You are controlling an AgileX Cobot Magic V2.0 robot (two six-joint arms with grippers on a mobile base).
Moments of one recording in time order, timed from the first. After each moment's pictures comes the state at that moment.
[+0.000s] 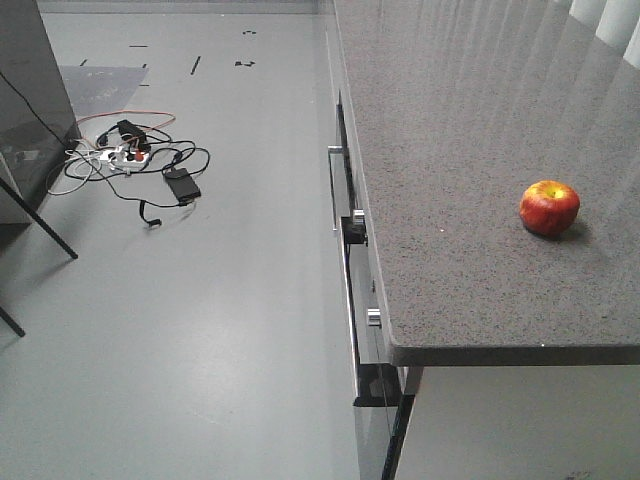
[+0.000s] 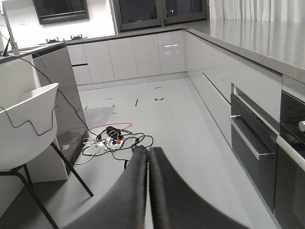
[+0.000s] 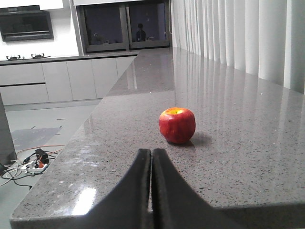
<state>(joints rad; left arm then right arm) 0.06 -0.01 0.02 0.37 0.12 -0.33 -0.01 -0.01 0.03 0.01 0.01 0.11</state>
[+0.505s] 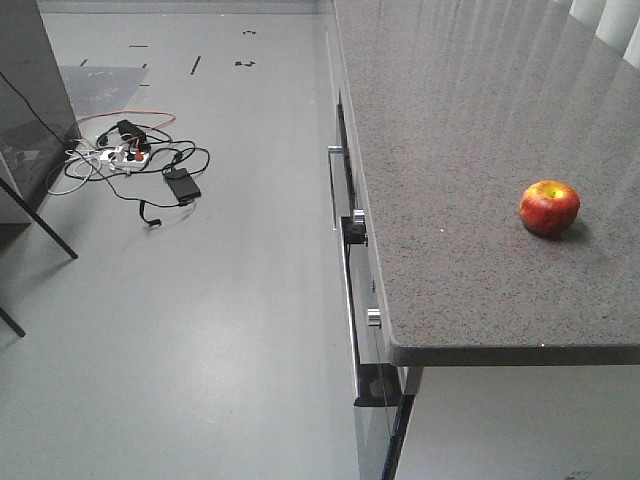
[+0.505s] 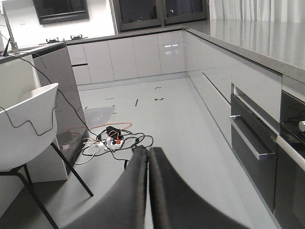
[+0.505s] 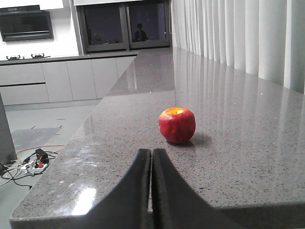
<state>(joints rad) 0.06 -0.01 0.02 0.37 0.12 -0.33 -0.01 -0.01 0.03 0.01 0.01 0.11</state>
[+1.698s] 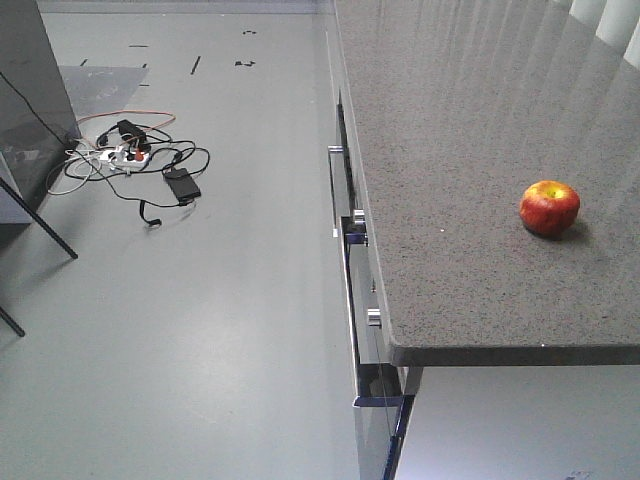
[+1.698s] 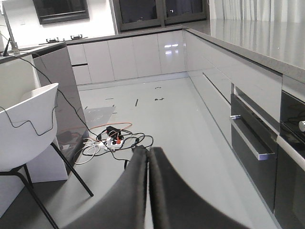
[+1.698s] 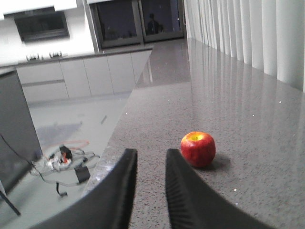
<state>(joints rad) 0.06 -0.01 0.02 0.37 0.12 -0.33 -0.01 0.15 -0.37 0.18 0.32 -0.01</state>
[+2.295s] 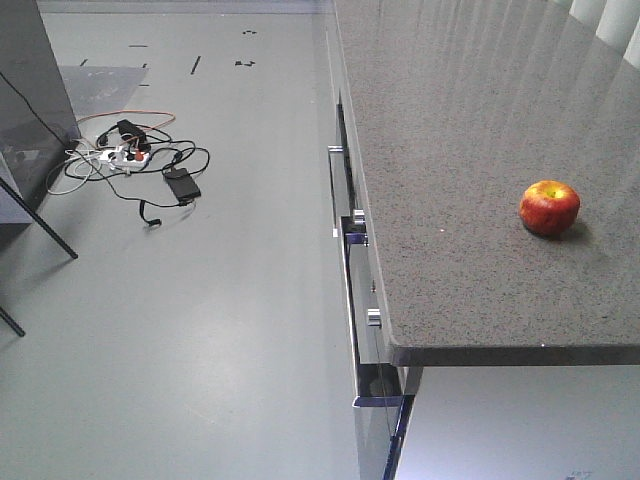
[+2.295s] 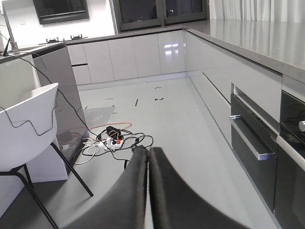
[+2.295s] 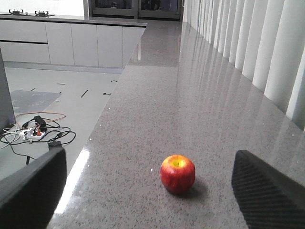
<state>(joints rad) 0.06 -0.01 0.02 0.37 0.12 -0.33 -0.01 0.53 -0.68 0.13 0.33 -0.13</state>
